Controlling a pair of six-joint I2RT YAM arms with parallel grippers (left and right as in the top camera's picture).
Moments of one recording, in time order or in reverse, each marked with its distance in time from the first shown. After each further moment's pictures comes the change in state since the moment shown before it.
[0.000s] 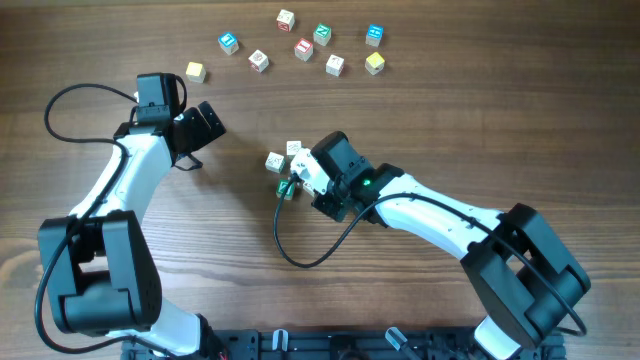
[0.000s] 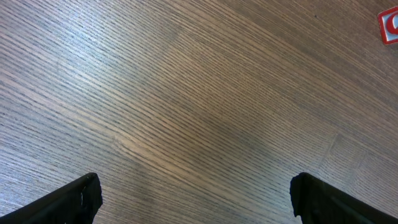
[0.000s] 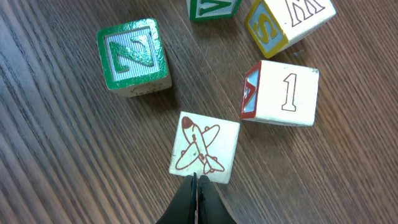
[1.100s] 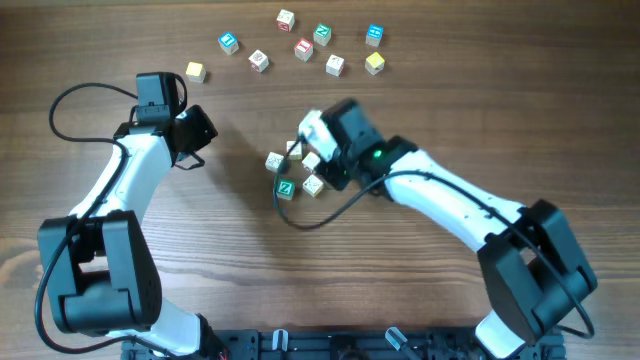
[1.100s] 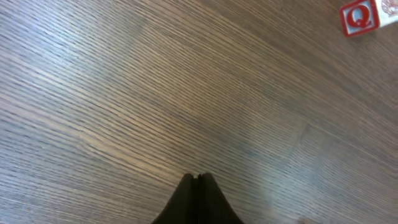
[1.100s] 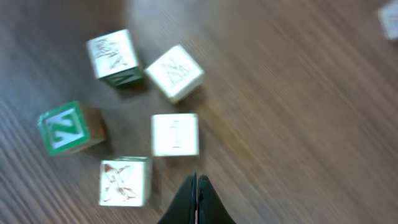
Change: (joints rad) left arm 0.000 0.000 0.000 0.019 0.095 -0.003; right arm -0.104 0.001 0.169 -0.090 0.007 0.085
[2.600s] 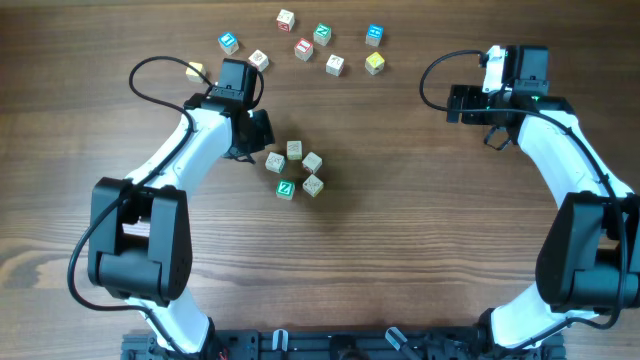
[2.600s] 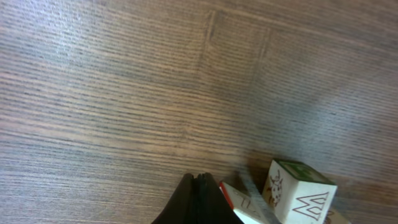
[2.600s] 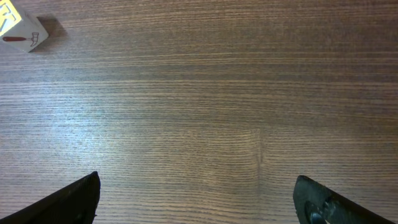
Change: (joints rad) left arm -0.290 0.149 0.187 -0.238 -0.067 0.008; right arm -0.696 0.000 0.027 -0.010 -0.007 0.228
